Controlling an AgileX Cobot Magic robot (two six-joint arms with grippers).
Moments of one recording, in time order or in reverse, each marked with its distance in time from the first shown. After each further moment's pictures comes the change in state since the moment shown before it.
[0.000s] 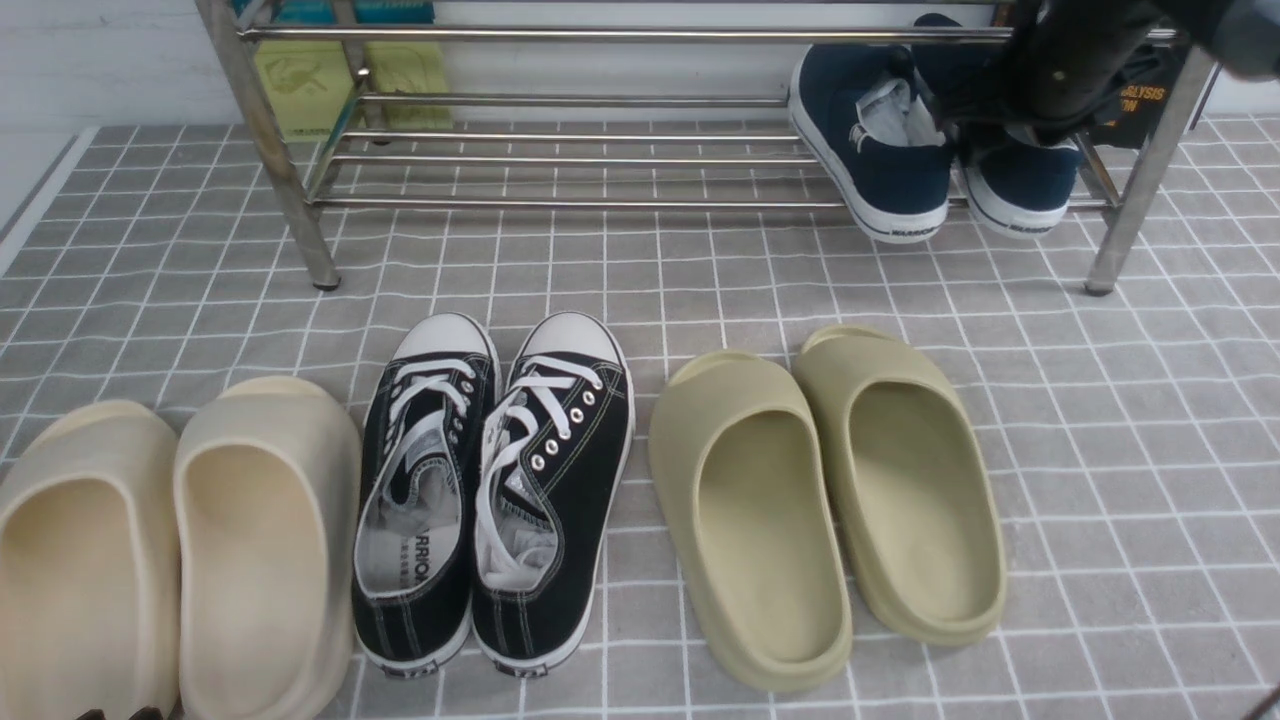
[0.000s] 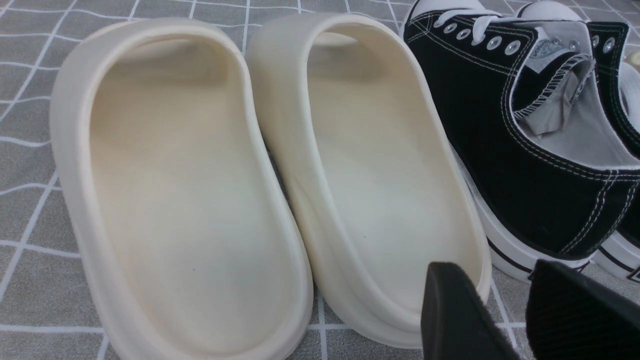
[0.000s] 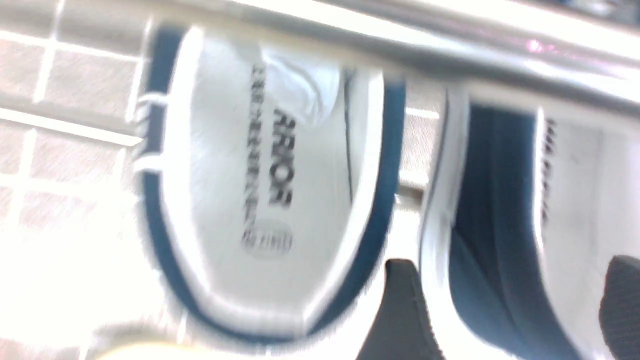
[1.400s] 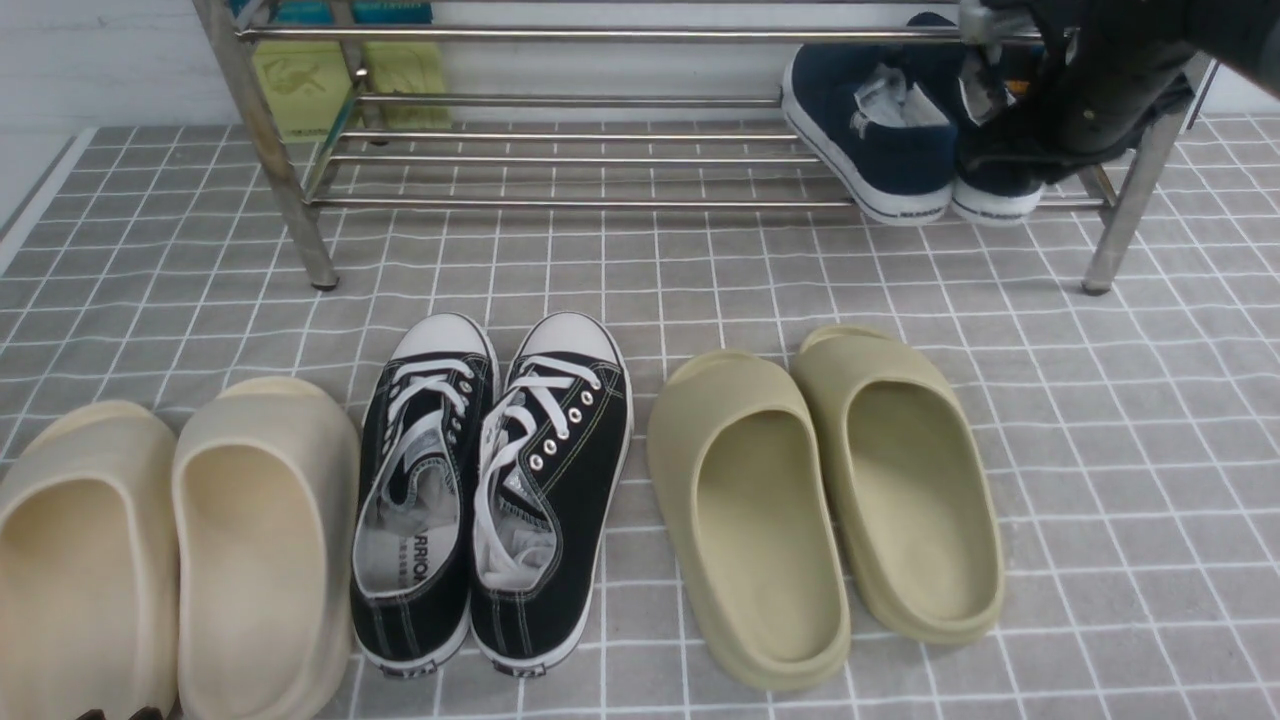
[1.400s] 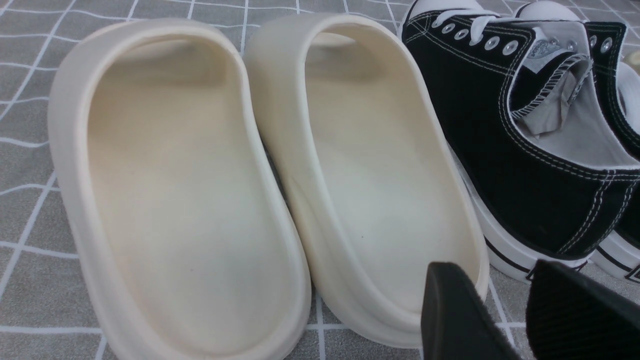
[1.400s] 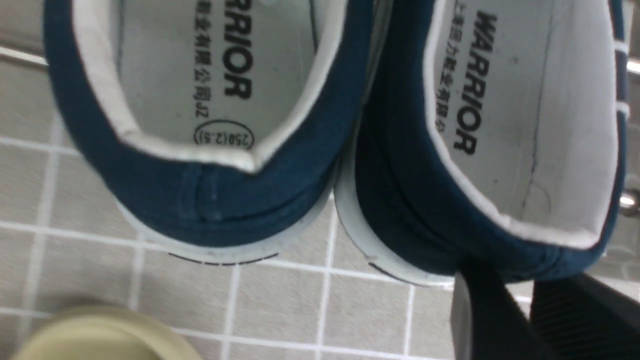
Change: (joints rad) right arm -0.011 -0.070 0.195 -0.025 -0.145 0.013; left arm 0.000 0.000 0.000 0.000 0.000 0.000
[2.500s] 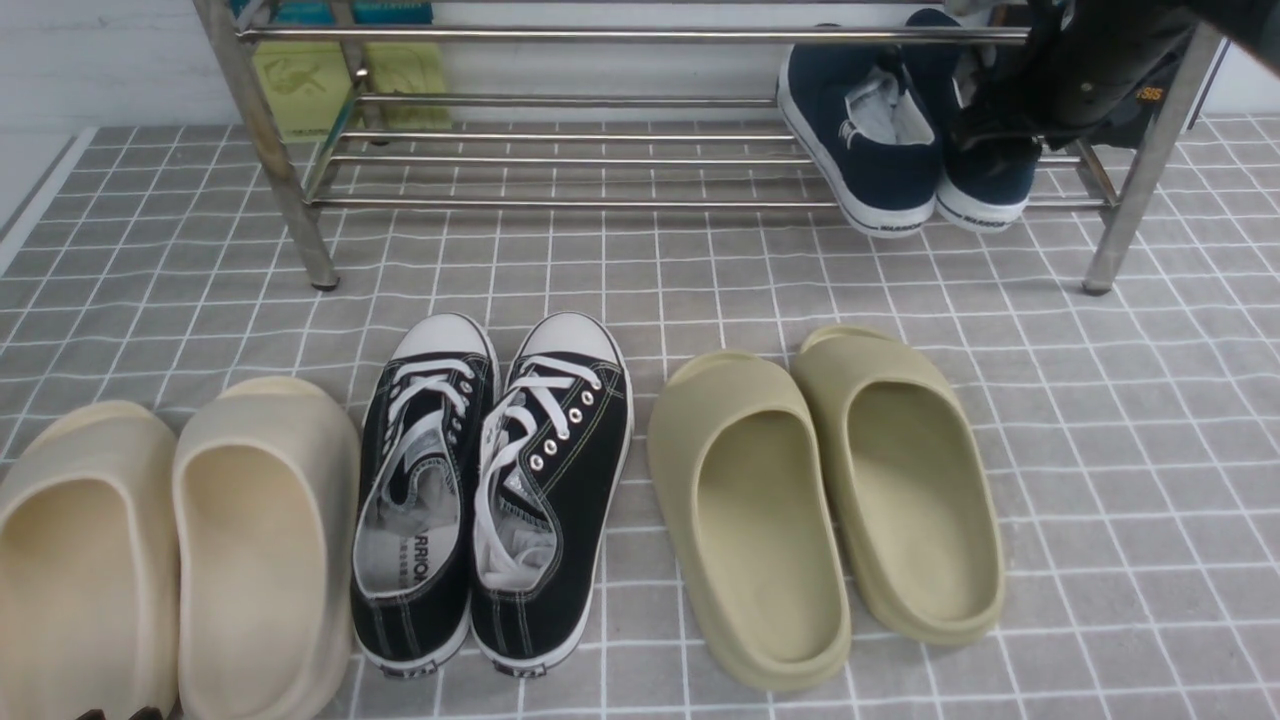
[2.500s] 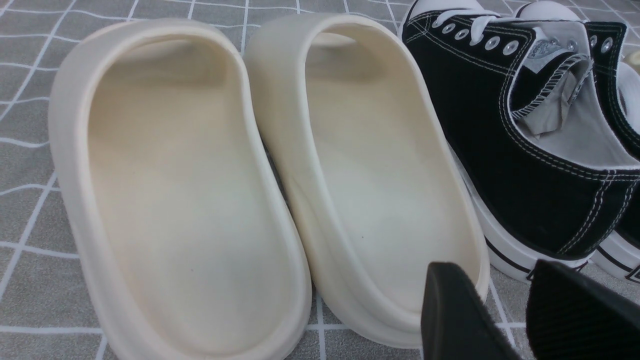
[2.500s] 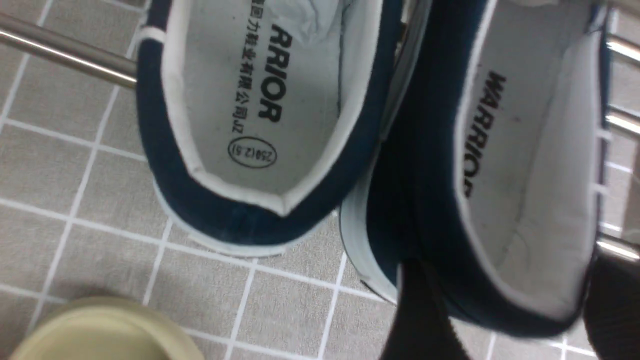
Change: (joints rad) right arm 0.001 0.048 -0.064 0.020 0.022 -0.131; left arm 0.000 0.000 0.000 0.000 0.000 0.000
